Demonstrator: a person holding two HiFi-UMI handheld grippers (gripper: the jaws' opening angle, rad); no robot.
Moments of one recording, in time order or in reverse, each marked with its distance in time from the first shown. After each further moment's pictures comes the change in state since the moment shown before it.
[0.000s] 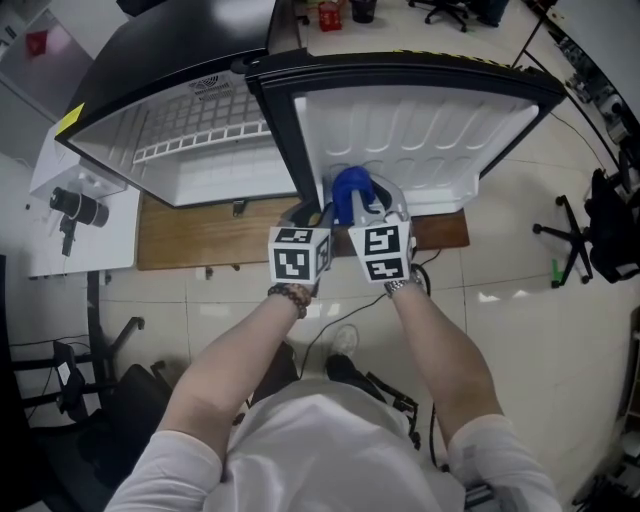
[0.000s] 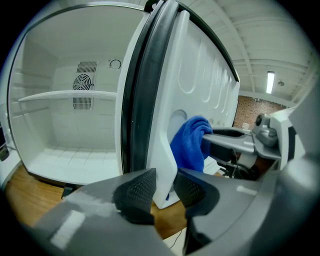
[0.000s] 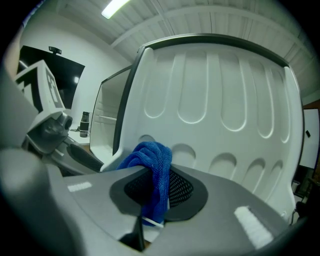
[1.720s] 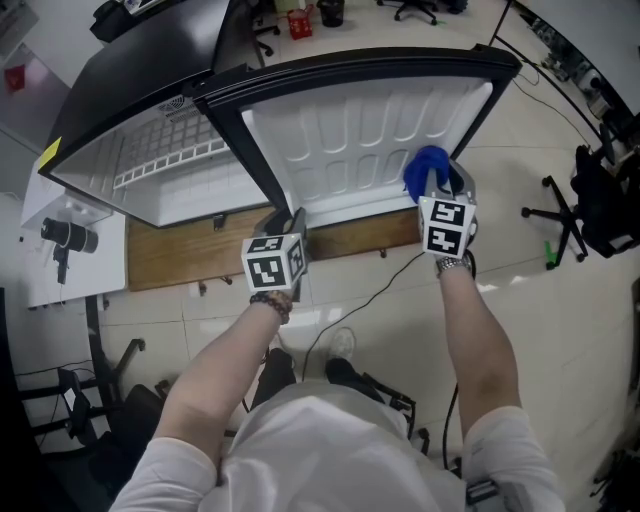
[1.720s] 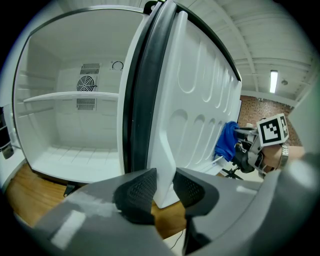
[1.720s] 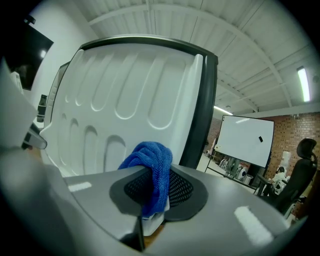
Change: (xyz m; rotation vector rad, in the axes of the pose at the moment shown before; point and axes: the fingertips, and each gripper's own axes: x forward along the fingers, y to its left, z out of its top) left arm -0.002 0.000 -0.001 -0.013 -0.007 0.044; right arm -0.083 -0.212 -0.039 0.030 0.087 -0.439
